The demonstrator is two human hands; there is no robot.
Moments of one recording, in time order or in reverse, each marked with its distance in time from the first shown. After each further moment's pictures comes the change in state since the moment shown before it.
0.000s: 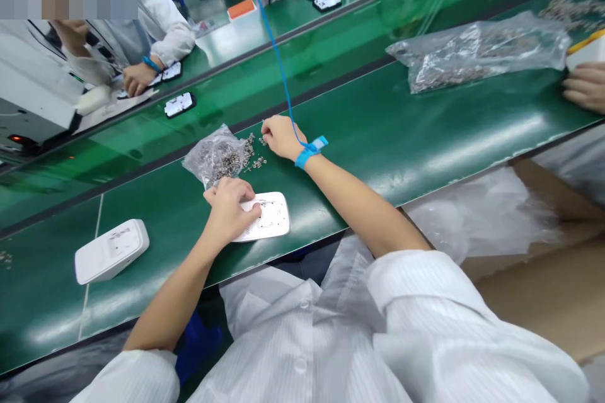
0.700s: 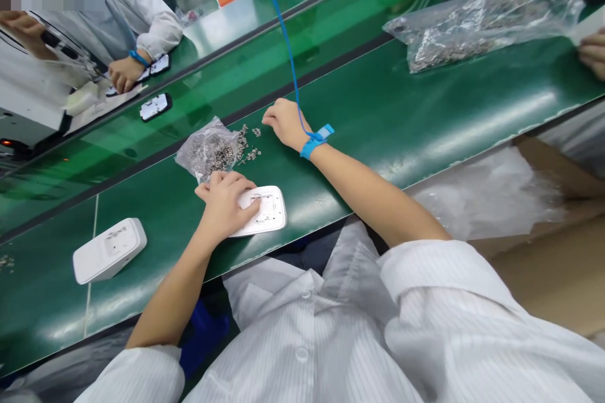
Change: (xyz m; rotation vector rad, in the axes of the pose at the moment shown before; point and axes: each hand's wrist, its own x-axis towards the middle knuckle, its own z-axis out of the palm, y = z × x) left_hand -0.004 -0.001 -0.002 0.097 -0.037 0.104; right_hand -0.004 0.029 0.000 0.128 0.153 -0.020
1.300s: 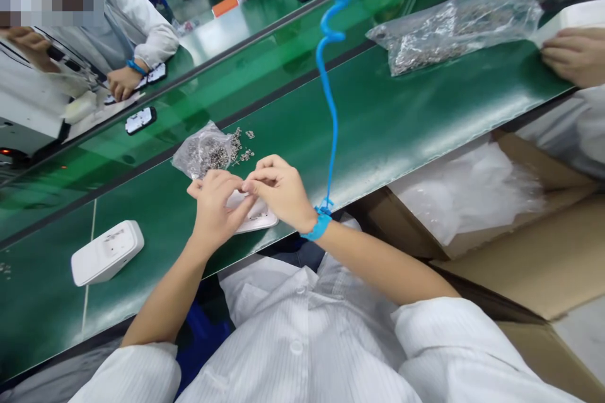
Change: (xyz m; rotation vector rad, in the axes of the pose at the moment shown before) left_hand -0.011 0.017 -0.010 -0.073 0.319 0.256; right_hand -0.145 -0.111 -0.024 0.799 0.171 0.167
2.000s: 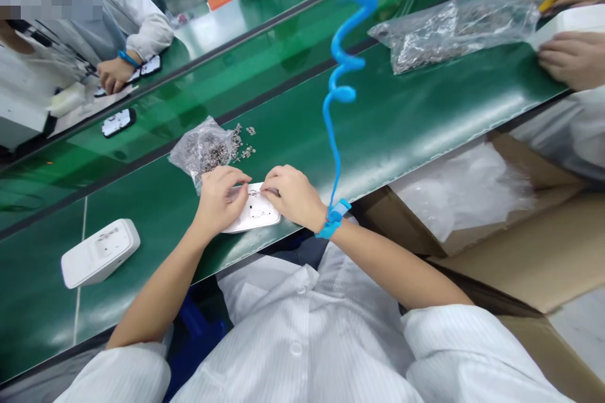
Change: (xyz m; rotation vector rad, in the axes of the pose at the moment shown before) left_hand 0.006 -0.027 0.010 -0.083 -0.145 -0.082; right_hand -0.003 0.015 -0.018 -0.688 -0.301 -0.128
